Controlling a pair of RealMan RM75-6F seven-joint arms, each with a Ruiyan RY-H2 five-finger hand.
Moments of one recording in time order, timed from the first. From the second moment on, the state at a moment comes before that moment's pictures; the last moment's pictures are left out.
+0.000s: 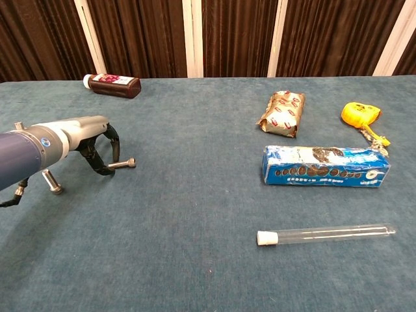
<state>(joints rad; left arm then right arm) -0.87 -1.70 -0.20 -1.37 0.50 1.05 0.64 0.18 -1.20 0.08 -1.49 -1.35 1.25 0.08</state>
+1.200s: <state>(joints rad) -0.85 -1.65 -0.23 -1.49 0.54 1.12 0.68 0.18 -1.20 0.08 -1.49 -1.35 1.24 0.08</state>
